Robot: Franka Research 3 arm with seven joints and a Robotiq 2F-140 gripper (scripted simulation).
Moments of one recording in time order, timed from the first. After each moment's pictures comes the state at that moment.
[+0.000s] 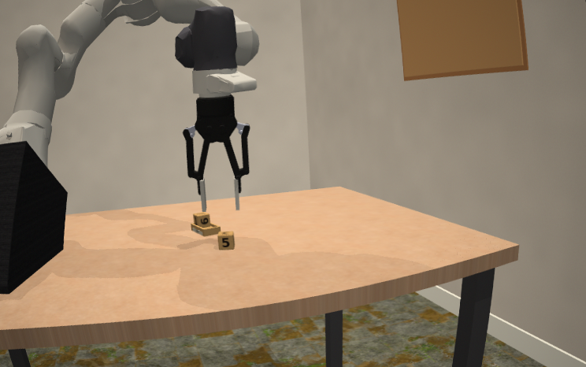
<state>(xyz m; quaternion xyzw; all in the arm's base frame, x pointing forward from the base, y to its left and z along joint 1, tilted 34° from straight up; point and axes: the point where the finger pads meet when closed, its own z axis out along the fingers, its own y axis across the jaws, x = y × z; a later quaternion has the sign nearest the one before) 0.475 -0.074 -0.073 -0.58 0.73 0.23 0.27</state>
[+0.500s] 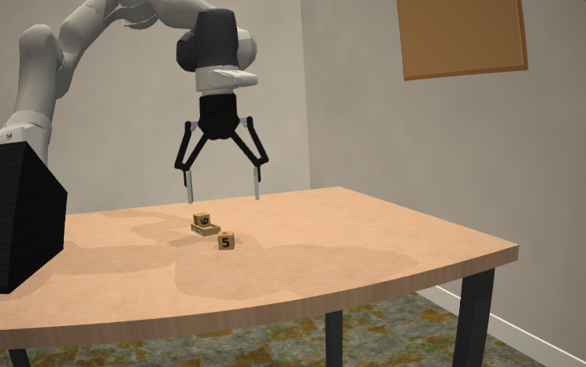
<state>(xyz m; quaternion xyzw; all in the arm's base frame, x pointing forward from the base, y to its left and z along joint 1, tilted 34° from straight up) 0.481 -0.080 -0.073 -0.59 0.75 0.19 0.23</state>
